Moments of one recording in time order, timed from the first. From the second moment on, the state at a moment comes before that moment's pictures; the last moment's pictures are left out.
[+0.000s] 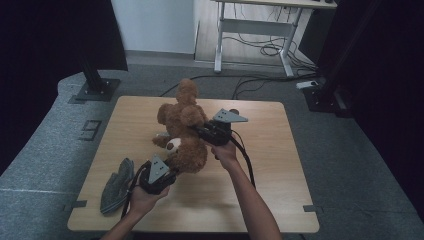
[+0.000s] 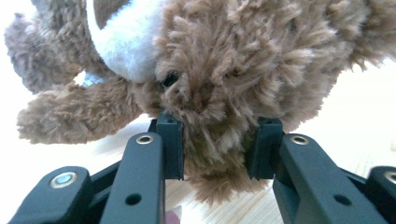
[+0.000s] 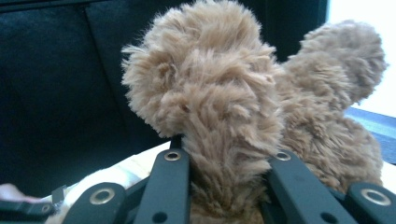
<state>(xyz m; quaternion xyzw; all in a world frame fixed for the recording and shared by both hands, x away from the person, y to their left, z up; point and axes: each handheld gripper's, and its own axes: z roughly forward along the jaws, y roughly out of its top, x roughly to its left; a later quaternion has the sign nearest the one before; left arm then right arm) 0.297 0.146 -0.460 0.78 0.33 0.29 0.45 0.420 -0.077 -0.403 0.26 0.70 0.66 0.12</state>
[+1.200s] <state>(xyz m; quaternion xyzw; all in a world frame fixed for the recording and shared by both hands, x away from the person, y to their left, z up) 0.323 0.143 -0.449 0.82 0.24 0.25 0.46 0.368 -0.145 -0.422 0.31 0.65 0.68 0.16</state>
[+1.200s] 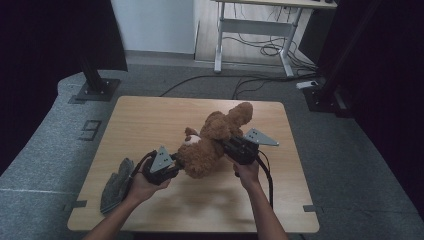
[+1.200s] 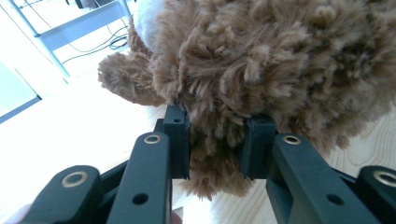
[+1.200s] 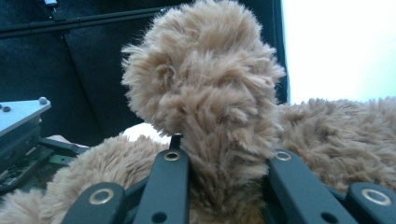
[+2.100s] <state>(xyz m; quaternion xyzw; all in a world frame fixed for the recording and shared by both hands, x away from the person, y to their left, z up) 0.371 0.149 -0.475 0.83 0.29 0.23 0.41 0.360 -0.138 -0.475 0.35 0.65 0.66 0.12</state>
